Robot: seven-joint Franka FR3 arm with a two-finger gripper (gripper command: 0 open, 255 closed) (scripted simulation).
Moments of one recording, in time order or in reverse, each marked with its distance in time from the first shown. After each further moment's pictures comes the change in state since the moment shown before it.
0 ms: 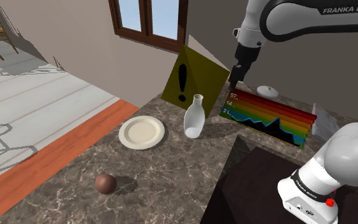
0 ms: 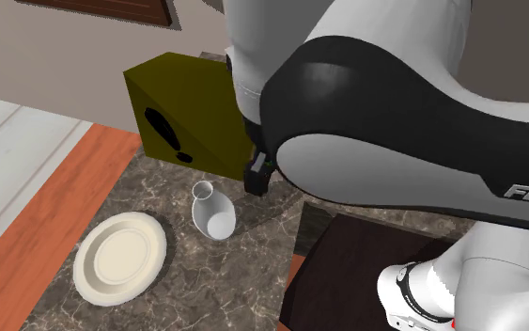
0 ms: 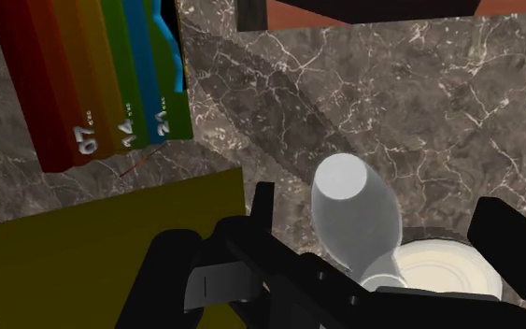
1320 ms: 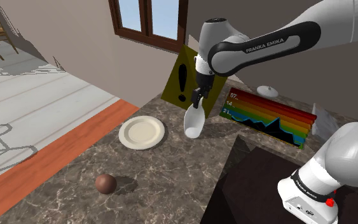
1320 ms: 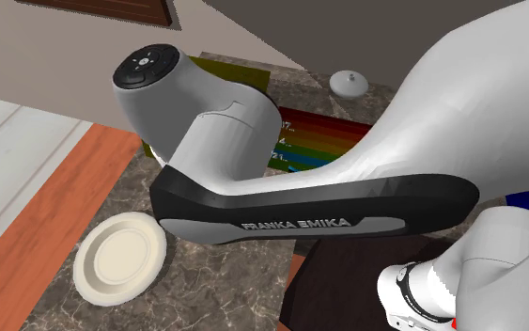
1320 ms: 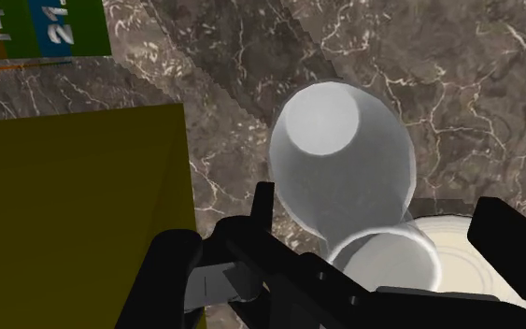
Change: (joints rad) arm 0.030 0.426 0.103 0.108 -0.050 0.312 0.120
